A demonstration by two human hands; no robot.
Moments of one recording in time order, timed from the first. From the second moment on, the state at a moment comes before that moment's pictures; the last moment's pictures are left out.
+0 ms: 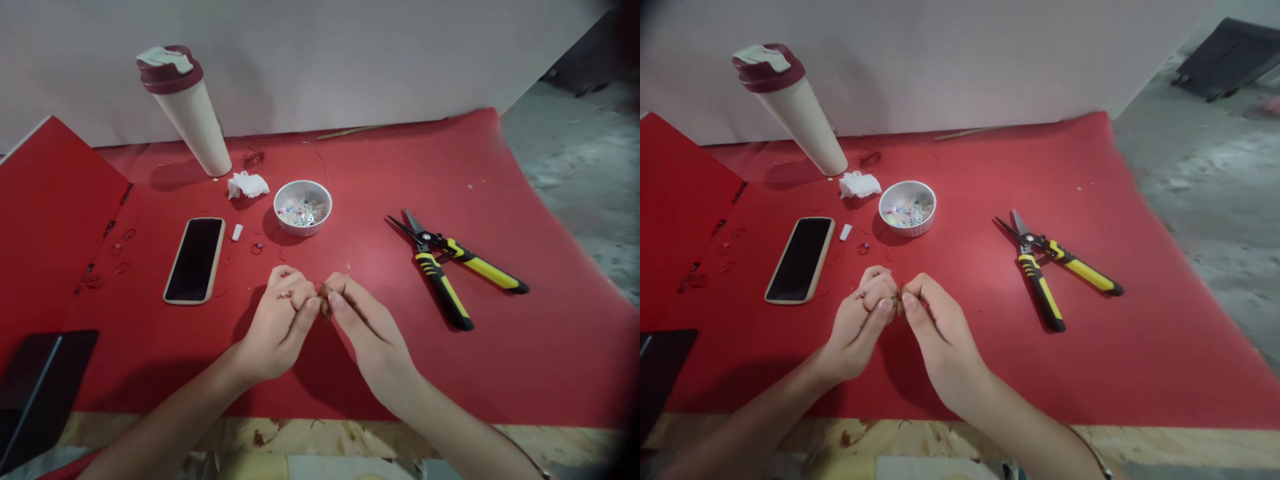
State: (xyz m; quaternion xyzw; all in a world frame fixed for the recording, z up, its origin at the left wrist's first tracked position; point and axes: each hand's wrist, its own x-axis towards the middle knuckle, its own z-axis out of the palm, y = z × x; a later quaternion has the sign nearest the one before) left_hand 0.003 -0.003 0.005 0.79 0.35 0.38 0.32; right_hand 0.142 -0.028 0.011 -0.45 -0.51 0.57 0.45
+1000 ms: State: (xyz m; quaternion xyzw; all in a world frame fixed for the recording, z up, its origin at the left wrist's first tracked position) left_hand 0.003 -0.004 0.006 0.80 0.36 0.37 0.32; right_hand 0.140 -0.029 0.007 -0.46 -0.50 0.58 0.45
